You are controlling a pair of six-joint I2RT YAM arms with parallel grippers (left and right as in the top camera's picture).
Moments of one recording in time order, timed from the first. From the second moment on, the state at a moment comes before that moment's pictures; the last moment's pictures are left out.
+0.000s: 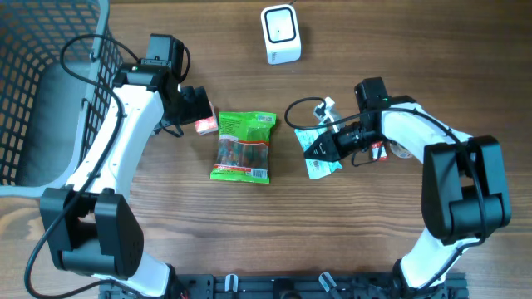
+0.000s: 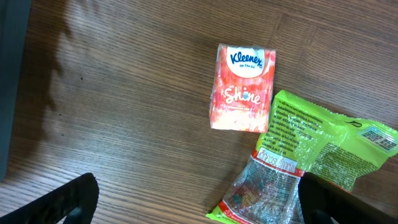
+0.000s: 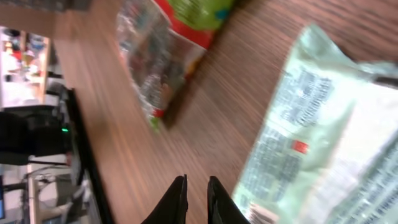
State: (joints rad) left arm -0.13 1.73 1.41 -1.03 -0.06 -0.43; right arm 0.16 1.91 1.07 -0.71 -0.87 -0.37
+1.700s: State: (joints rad) left arm -0.13 1.73 1.41 -1.03 -0.06 -0.43; right arm 0.19 1.66 1.01 -0.80 -0.29 0.07
